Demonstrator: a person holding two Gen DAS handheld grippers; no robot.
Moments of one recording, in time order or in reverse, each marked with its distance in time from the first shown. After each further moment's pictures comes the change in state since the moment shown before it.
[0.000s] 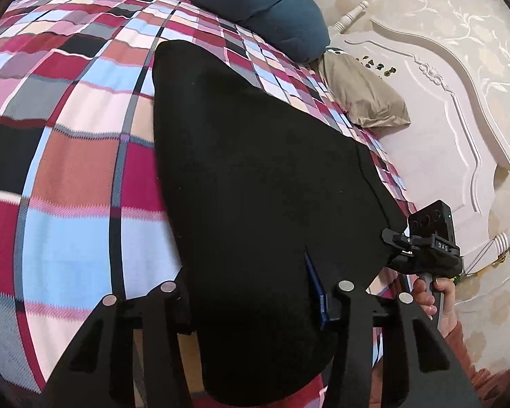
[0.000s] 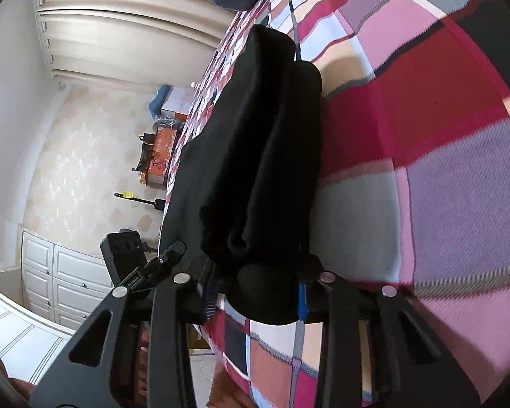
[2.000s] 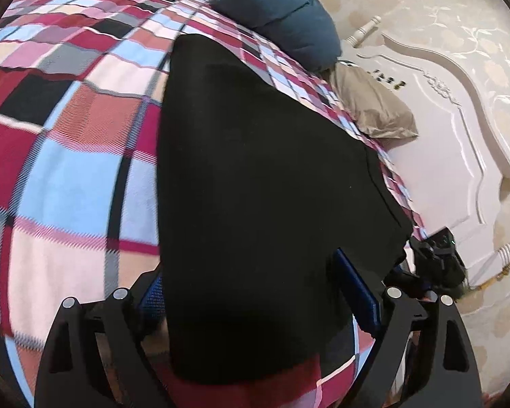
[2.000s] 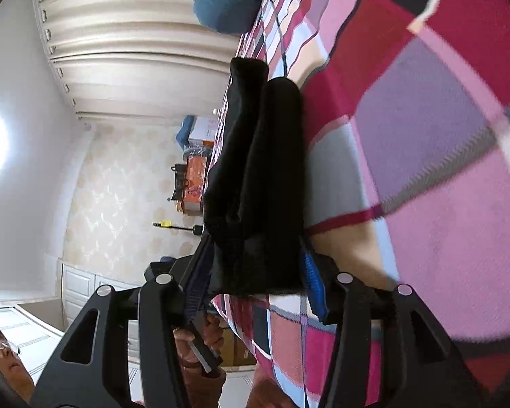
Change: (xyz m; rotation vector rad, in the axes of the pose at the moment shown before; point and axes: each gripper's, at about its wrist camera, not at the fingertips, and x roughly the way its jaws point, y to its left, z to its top) left arm -0.006 -0.005 -0.028 -0.064 -0.067 0.053; right arm -0.018 -0.044 -0.019 0.126 -0.108 0.174
